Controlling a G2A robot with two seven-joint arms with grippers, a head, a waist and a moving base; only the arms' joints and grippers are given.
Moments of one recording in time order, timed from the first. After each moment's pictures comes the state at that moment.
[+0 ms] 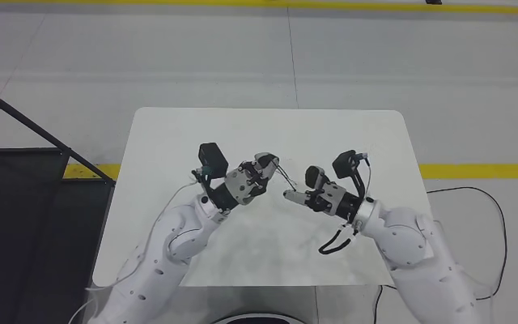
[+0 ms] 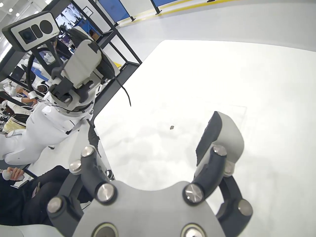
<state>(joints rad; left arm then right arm) 1.20 -1.25 -1.14 -1.72 0.93 -0.52 0.12 -1.19 -1.07 1.25 -1.82 -0.42 -0.38 0.61</state>
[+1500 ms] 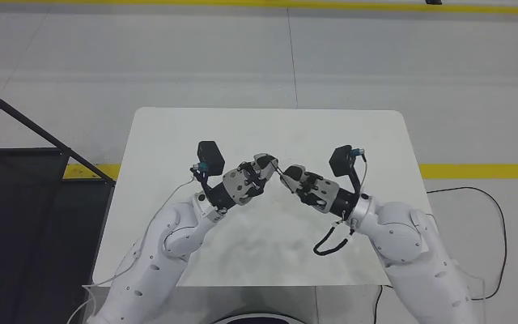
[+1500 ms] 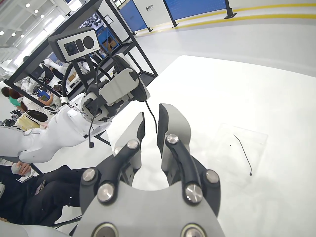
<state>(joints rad) 1.19 -1.25 -1.16 -1.70 0.87 -0.59 0.06 -1.15 -1.08 1.20 -1.83 -0.39 -0.44 0.56</state>
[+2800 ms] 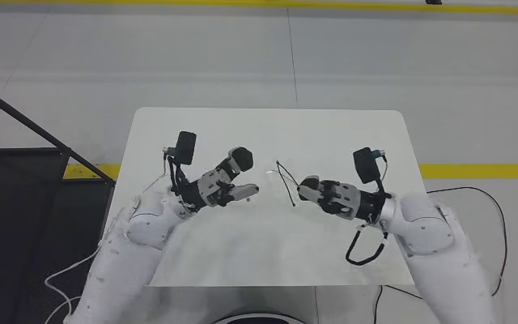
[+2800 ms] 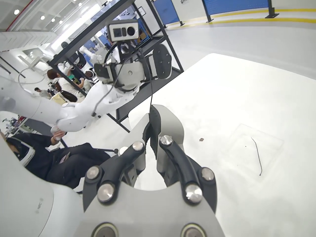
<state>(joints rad) 1.17 -1.18 -1.31 -1.67 0.15 -0.82 -0.52 -1.13 -1.04 1.32 -1.74 -0.06 -0.75 0.86</state>
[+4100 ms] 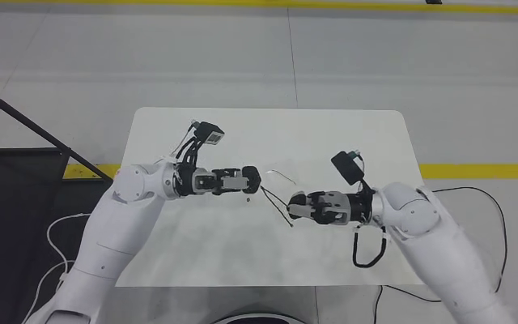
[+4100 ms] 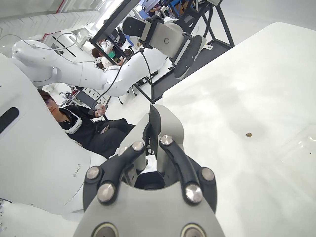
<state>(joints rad) 0.91 -1.14 -1.21 -1.42 -0.64 -0.49 -1.33 -0.91 -0.94 1.01 -1.59 0.30 -0.83 0.99</state>
